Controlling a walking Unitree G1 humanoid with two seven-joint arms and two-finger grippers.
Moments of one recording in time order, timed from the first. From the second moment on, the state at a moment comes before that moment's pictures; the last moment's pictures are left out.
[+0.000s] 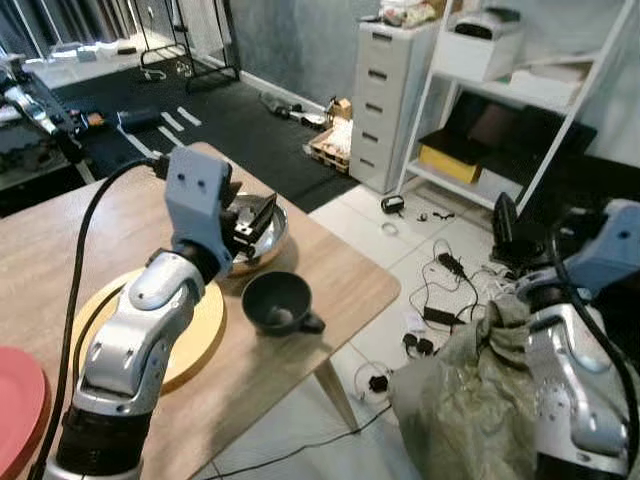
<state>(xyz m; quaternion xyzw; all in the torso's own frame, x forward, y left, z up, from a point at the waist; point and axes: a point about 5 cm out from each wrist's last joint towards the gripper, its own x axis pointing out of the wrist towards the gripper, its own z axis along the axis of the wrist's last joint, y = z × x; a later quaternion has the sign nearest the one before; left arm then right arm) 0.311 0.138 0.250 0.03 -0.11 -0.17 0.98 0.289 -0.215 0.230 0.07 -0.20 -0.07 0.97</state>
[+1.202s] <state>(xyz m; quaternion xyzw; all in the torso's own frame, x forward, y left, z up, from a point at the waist) 0.311 0.140 0.249 0.03 -0.11 -0.17 0.98 0.290 -0.215 0.228 0.05 -0.19 -0.07 0.98</state>
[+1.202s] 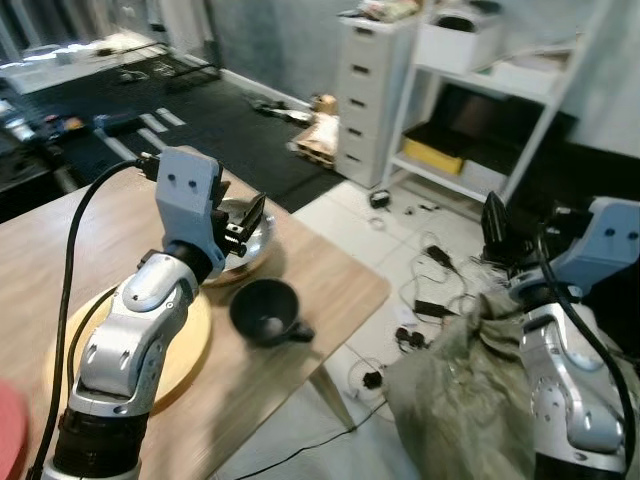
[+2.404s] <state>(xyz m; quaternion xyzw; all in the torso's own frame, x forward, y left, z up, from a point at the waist) 0.312 0.138 0.248 0.03 -0.11 -0.17 0.98 0.291 -0.216 0.229 0.05 -0.19 -0.08 0.98</state>
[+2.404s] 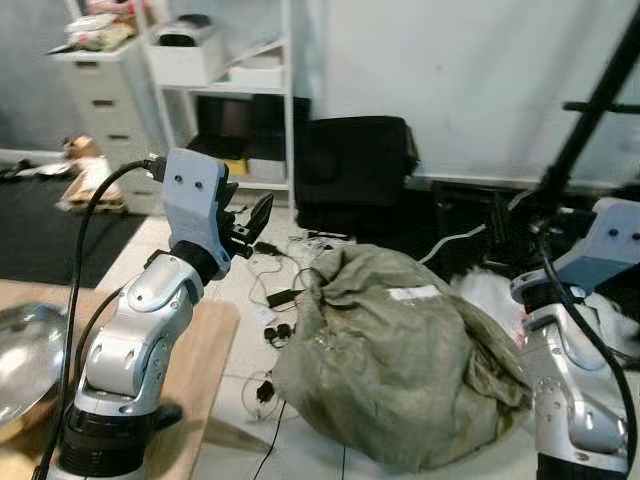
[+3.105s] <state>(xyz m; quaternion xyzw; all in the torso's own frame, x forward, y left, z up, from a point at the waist) 0.312 0.138 0.249 0.03 -0.11 -0.17 0.98 0.291 -0.216 0.230 0.05 -0.19 -0.08 0.98</state>
